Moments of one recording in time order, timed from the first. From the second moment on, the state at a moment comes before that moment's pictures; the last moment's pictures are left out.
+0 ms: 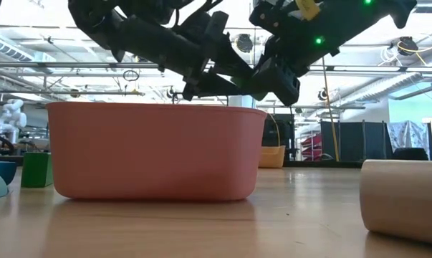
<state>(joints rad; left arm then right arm) -0.07 1.73 0.86 0.58 -0.26 -0.28 0.35 1.71 0.94 0.11 1.04 -0.20</state>
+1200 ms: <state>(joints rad) 0.35 1.74 1.01 0.40 -0.05 -0.20 0.45 1.44 0.94 -0.17 1.32 0.12</state>
